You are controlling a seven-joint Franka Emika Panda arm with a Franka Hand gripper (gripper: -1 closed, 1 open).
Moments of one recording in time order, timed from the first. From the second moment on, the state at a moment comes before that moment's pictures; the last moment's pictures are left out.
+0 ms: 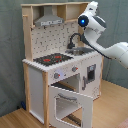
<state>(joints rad) -1.27 -1.39 0.96 -1.86 -0.12 2.11 0.50</state>
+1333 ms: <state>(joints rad) -1.12 -1.47 0.85 -2.10 -0.14 2.20 0.46</state>
